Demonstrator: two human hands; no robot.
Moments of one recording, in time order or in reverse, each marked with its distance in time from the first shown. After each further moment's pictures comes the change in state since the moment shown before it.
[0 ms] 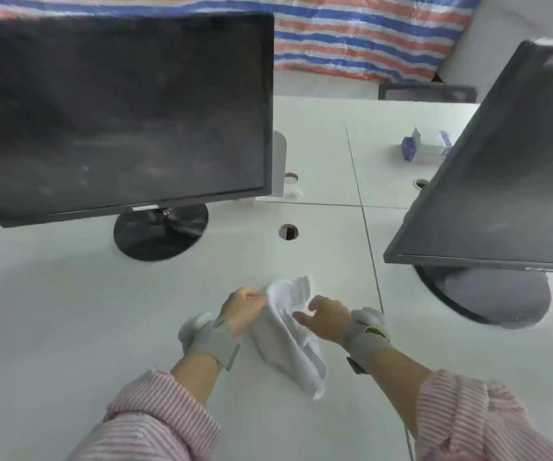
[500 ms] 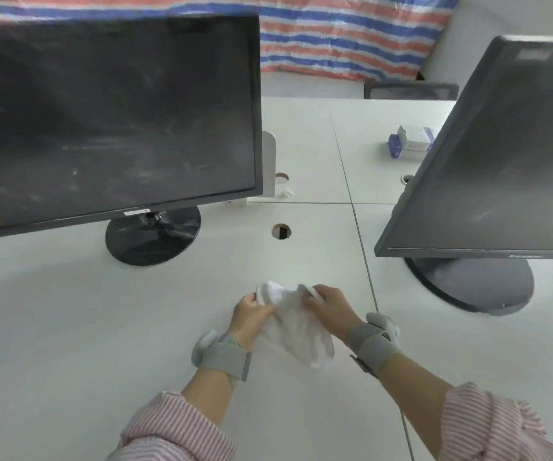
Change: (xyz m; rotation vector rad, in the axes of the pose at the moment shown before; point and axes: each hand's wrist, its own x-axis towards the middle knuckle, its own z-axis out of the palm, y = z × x) left_hand -0.037 0.019 0.018 -0.373 -0.011 0.056; right_hand -0.022 -0.001 -0.015 0.581 0.202 -0.114
